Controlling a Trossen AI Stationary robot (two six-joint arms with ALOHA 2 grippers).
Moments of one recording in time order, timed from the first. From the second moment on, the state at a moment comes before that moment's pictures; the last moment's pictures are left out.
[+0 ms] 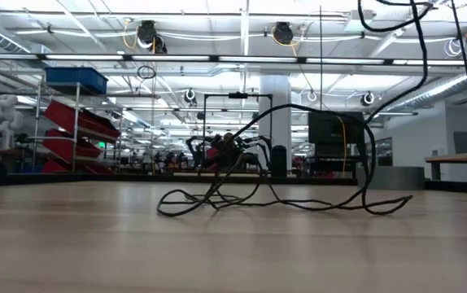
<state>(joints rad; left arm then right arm) -0.84 1.11 0.76 0.91 -0.78 0.87 0.73 1.94 2.23 -1.56 1.07 0.76</state>
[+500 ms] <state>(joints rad) -0.90 1.07 0.76 0.91 -0.95 0.91 0.69 1.94 1.97 -1.57 0.81 0.76</state>
